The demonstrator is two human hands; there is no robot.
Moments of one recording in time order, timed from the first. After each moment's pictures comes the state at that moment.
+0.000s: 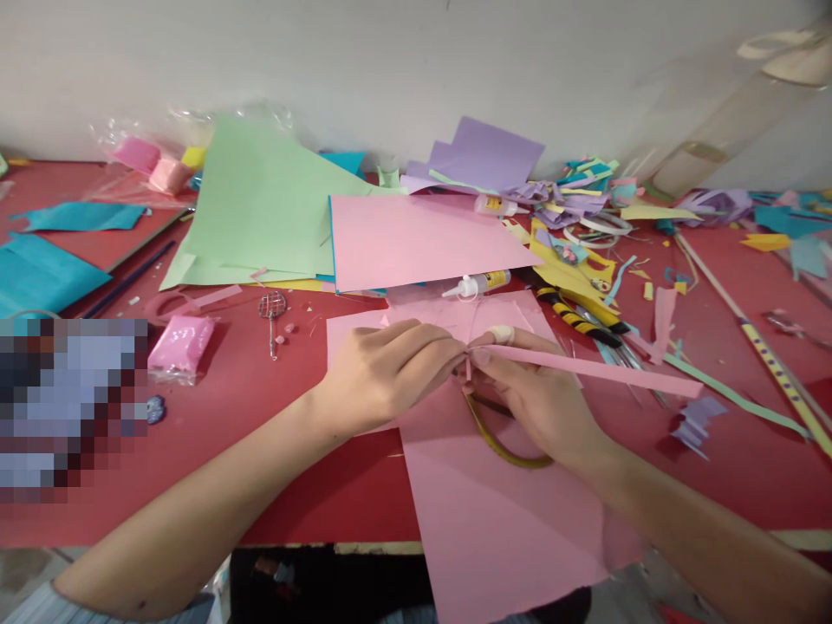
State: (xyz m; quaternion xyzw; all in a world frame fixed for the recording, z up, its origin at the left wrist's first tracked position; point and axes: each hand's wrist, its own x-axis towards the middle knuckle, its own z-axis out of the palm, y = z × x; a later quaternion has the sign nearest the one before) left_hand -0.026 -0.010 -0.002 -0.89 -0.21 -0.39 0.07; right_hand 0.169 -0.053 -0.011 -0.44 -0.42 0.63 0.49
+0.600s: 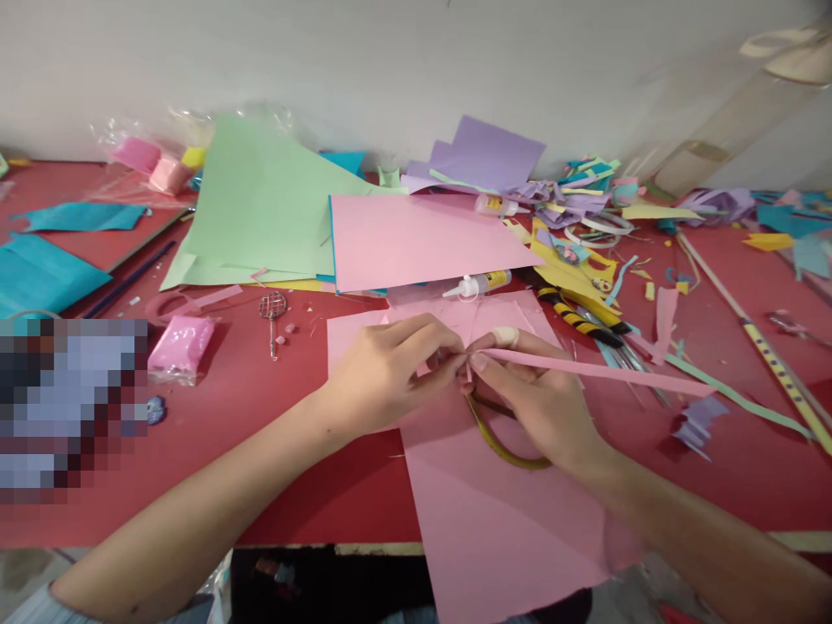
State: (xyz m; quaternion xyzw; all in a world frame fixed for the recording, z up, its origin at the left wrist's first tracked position) left_hand -0.020 -0.014 0.004 -0.86 -0.28 -0.38 -0.18; right_hand 0.168 -0.057 -0.006 -0.47 -0.44 0.60 0.47
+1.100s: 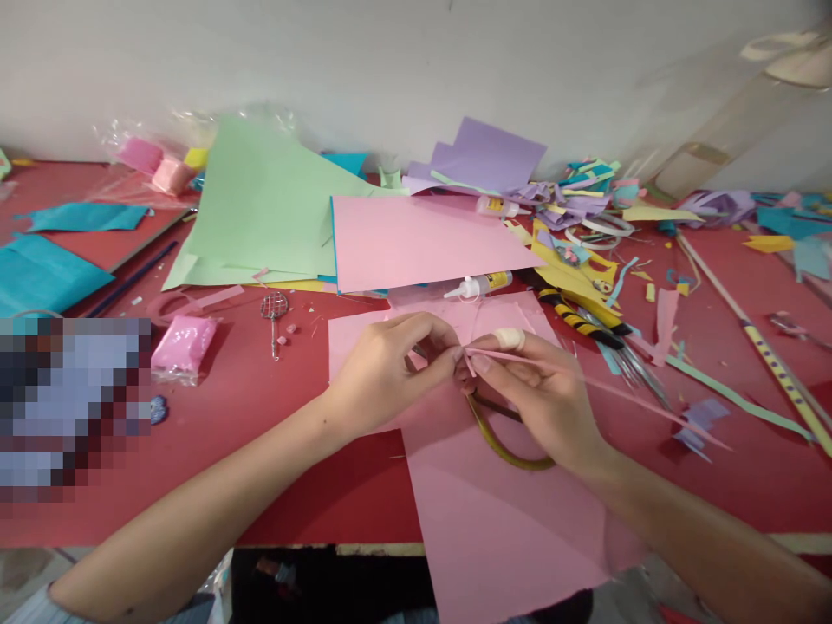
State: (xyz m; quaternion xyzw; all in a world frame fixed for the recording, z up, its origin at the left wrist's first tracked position) left_hand -0.016 -0.018 0.014 -0.76 -0.38 -0.35 -0.40; right_hand 0.170 -0.060 -0.004 -0.48 -0.50 0.54 0.48
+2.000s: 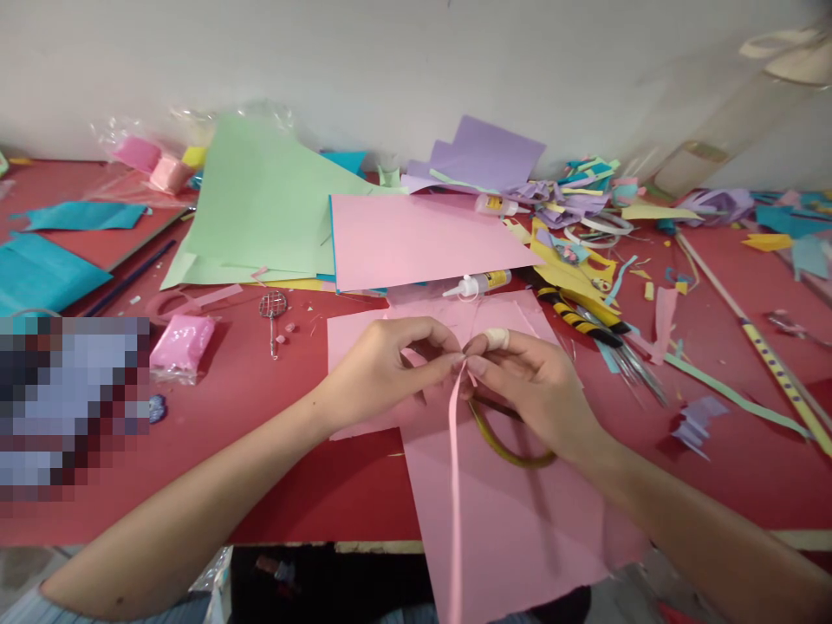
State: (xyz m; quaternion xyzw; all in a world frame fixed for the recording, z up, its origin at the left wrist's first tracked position) left_hand -0.020 -0.013 0.015 -0.68 -0.36 -0.30 -0.56; right_hand 0.171 -0.054 -0.004 -0.45 -0.44 0.63 0.46
